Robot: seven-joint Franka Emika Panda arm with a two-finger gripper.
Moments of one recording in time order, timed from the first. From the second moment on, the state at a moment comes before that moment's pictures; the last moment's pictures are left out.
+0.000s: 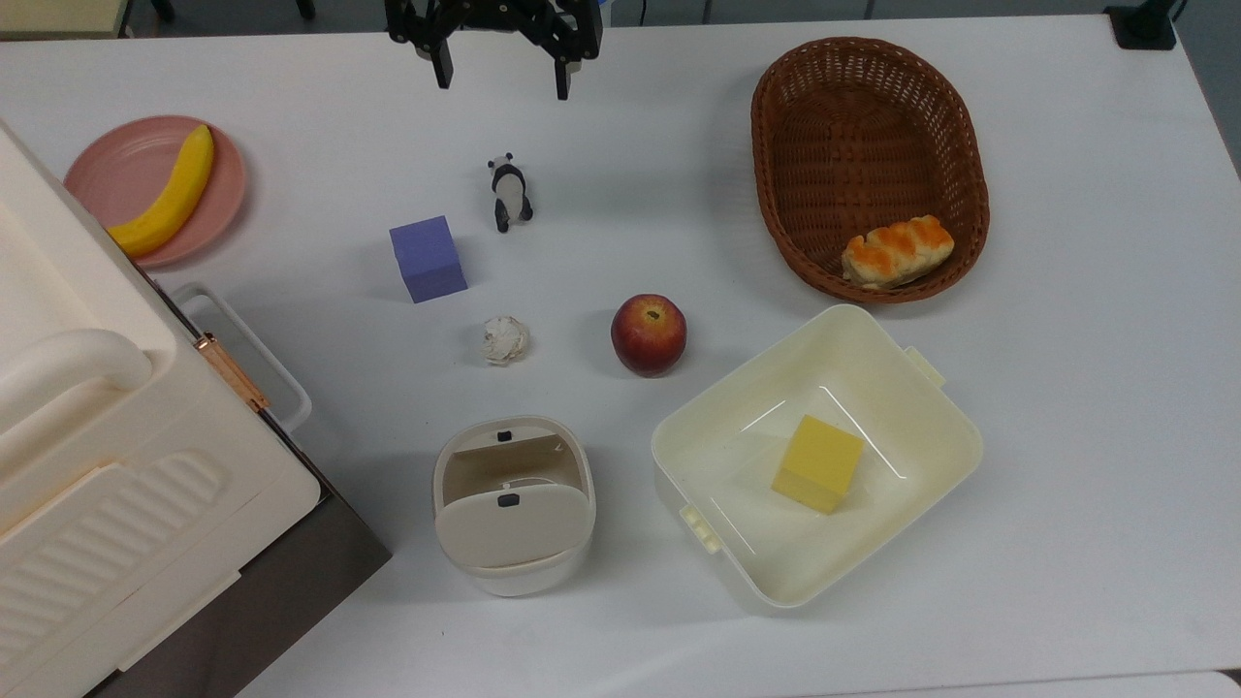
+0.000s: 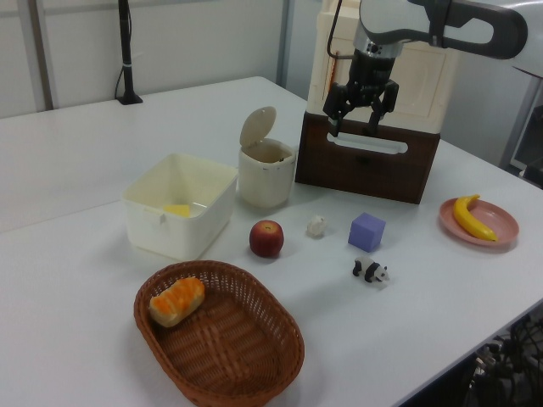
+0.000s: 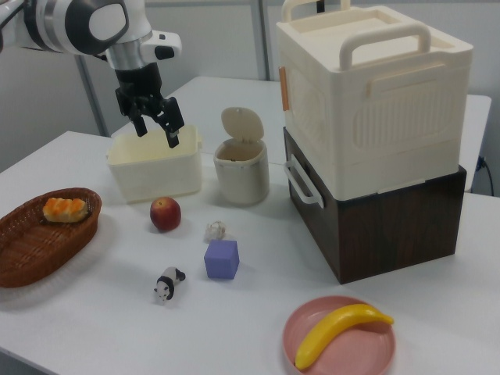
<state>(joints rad) -0.04 0.04 0.04 -1.61 0.01 1.73 0.13</state>
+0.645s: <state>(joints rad) -0.04 0.05 0.04 -1.57 0.01 1.66 0.13</state>
